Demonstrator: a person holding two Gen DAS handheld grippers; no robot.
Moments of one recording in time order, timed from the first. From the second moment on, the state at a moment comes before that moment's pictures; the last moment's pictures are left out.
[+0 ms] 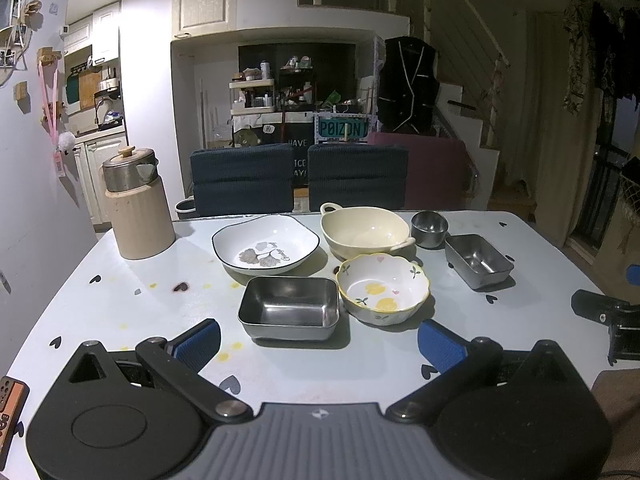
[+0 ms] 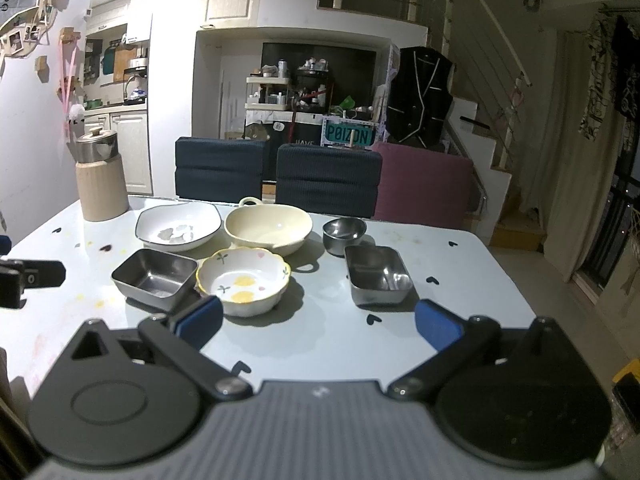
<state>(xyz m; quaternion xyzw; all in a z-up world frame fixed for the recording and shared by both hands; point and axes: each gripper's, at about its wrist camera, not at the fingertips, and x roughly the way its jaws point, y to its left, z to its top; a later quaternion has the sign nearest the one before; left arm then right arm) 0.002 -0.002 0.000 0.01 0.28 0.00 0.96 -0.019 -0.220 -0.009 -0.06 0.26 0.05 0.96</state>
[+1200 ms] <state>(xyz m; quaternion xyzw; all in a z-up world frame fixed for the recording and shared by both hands) 0.111 0.079 0.015 -0.04 0.27 0.10 0.96 0.134 -0.126 0.011 -0.06 0.23 0.15 0.96</state>
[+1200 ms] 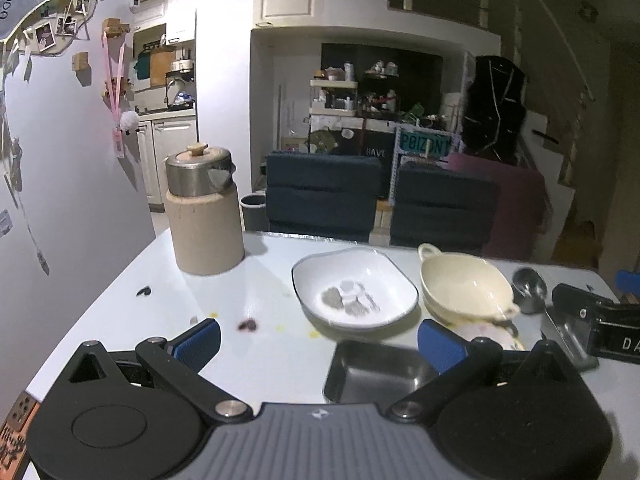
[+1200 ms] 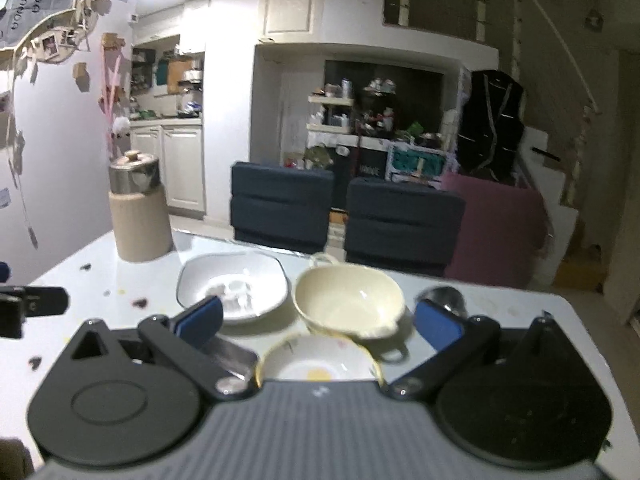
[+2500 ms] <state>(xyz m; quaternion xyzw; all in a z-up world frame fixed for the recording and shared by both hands) 0.344 0.183 -0.102 -0.20 0.40 0.13 0.89 0.361 -0.027 -0.123 0.15 0.48 0.15 0.85</state>
